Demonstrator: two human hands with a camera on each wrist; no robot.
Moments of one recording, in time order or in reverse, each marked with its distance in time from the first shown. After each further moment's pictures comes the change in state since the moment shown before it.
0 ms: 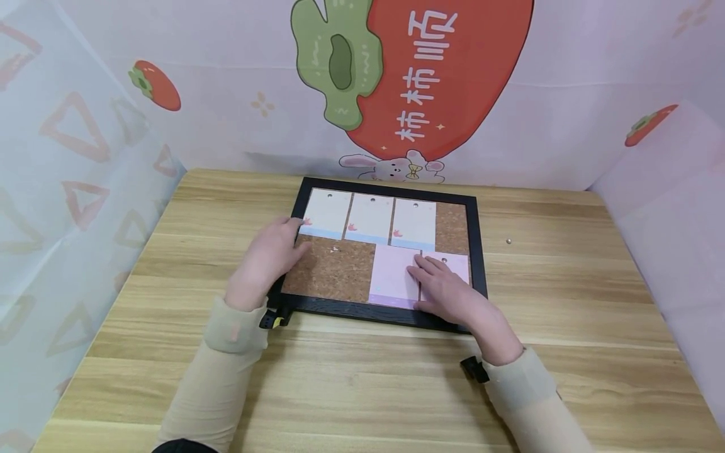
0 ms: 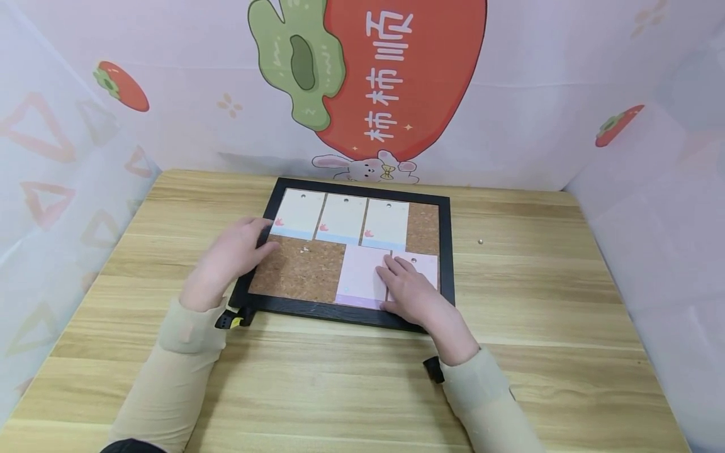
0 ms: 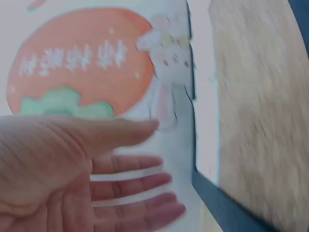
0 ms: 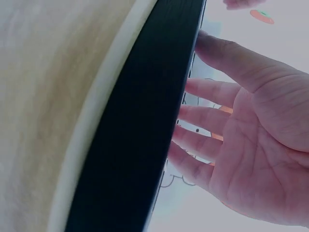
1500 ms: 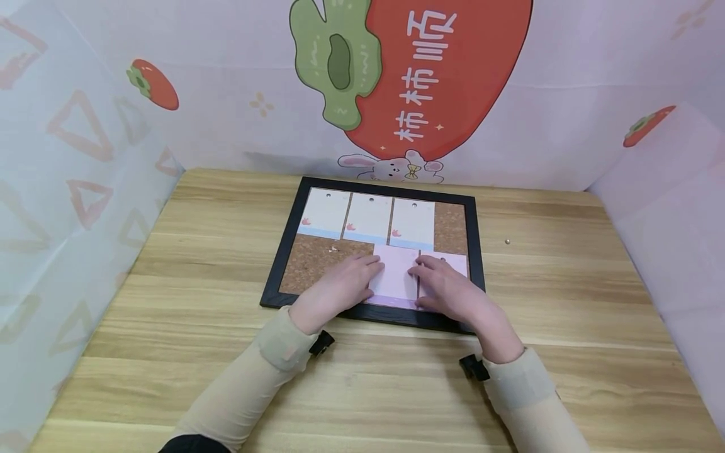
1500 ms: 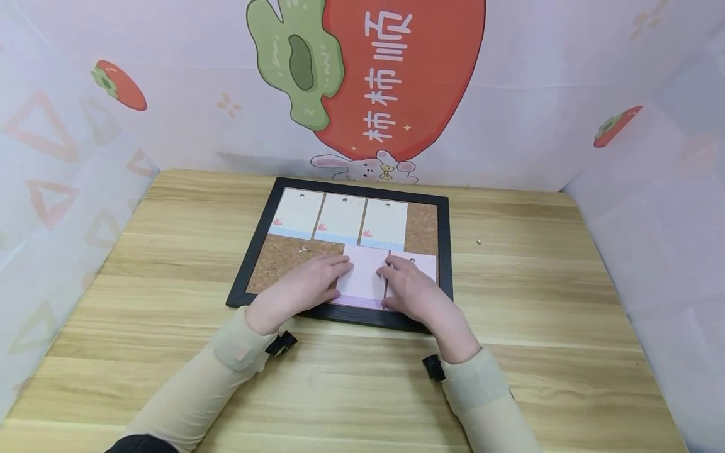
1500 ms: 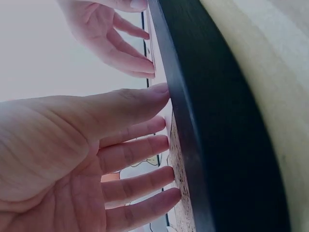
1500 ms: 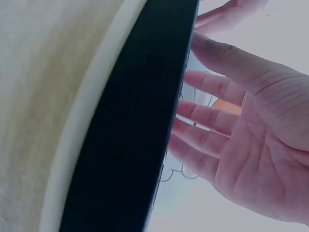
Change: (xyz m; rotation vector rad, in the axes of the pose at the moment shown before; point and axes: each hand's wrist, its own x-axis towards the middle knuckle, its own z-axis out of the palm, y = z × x) left_hand 0.001 0.090 0.064 0.170 -0.194 0.388; right_hand 0.000 0.006 -0.003 0.026 0.110 -0.039
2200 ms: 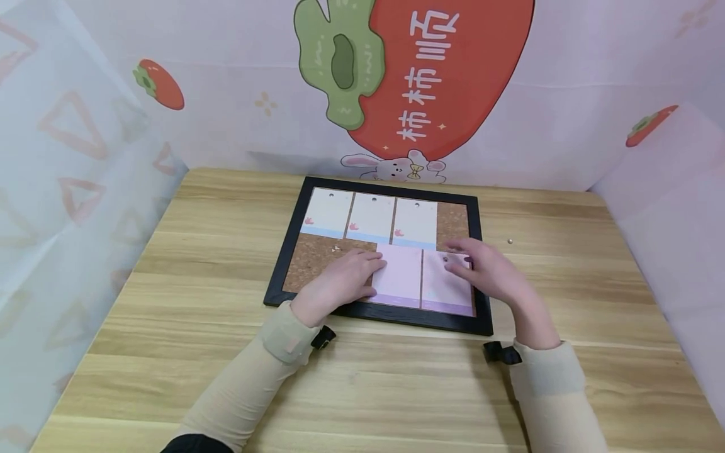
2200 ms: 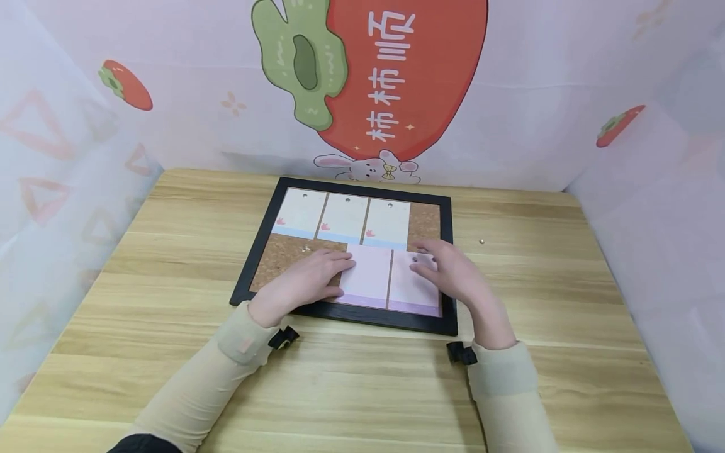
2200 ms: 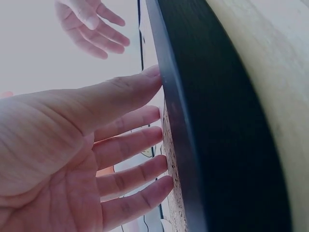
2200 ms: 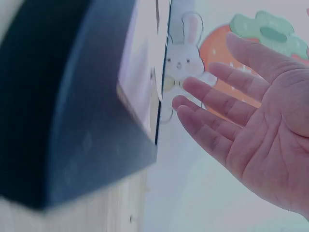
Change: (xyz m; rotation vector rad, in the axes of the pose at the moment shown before) left_hand 0.001 -0.007 -0.002 -0.041 -0.026 -0.009; right_hand -0.016 0.049 -0.032 0.281 0.103 0.133
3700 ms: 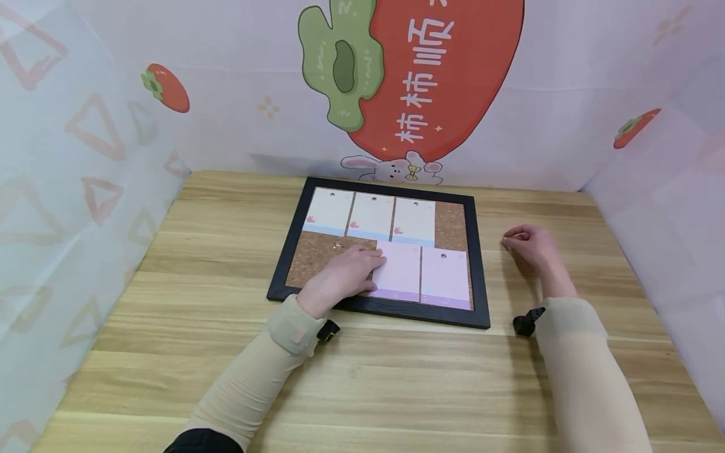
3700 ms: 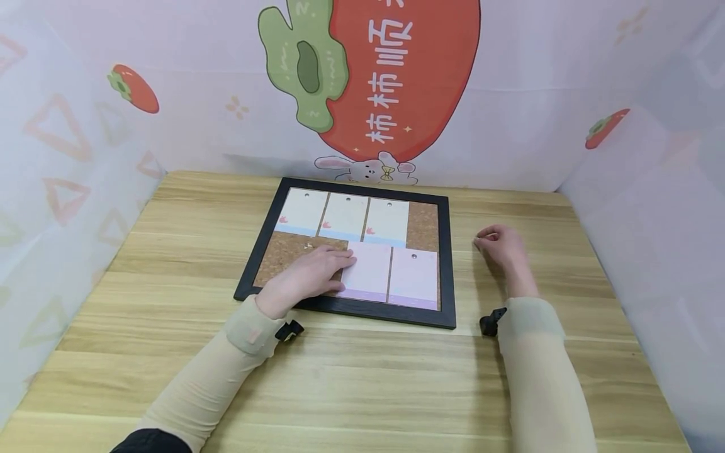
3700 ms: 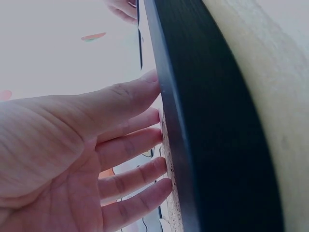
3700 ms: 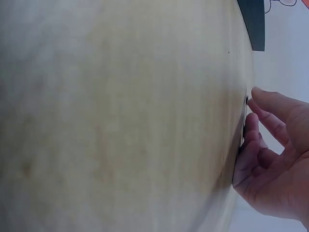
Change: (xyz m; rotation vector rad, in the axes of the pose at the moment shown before) left_hand 0.001 0.001 -0.001 -0.014 -0.017 -0.028; right_hand 0.005 0.115 -0.038 0.108 0.198 0.468
